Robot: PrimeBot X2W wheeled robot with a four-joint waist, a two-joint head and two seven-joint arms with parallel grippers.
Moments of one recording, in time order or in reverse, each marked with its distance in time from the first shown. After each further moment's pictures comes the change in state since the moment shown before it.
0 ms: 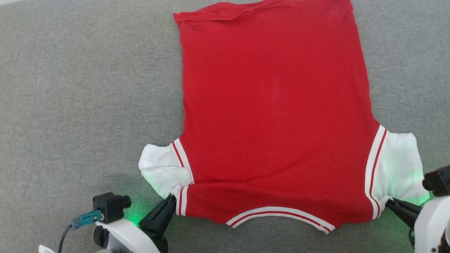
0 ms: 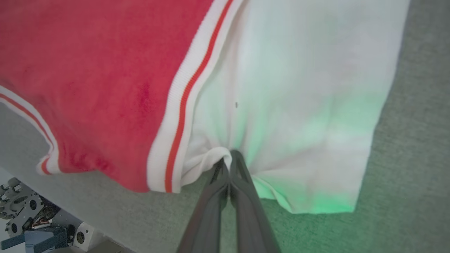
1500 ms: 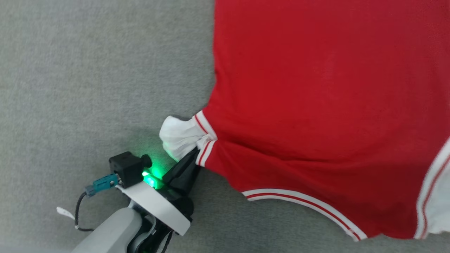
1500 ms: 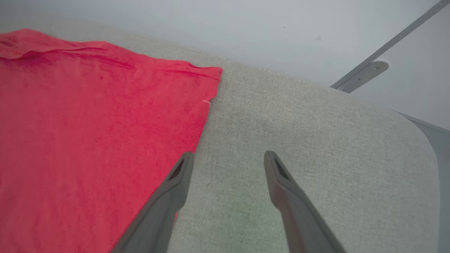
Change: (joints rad) left arm -0.160 -0.127 0.037 -0.015 0.119 -0.046 -0.034; right arm -0.961 0.009 -0.170 0.222 -0.161 0.000 0.486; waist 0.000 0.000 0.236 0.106
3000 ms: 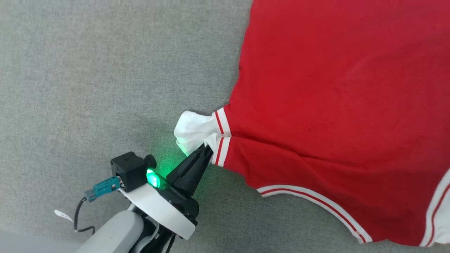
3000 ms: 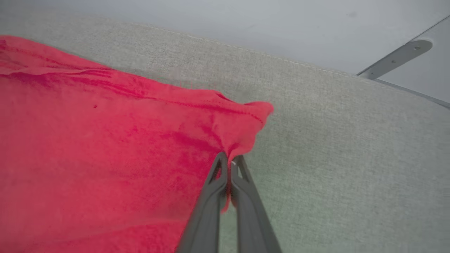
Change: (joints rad) left arm 0.033 0.007 0.049 -0.159 0.096 0.000 0.025; right arm -0.287 -0.019 0.380 0.502 0.145 0.000 -0.172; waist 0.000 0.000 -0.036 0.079
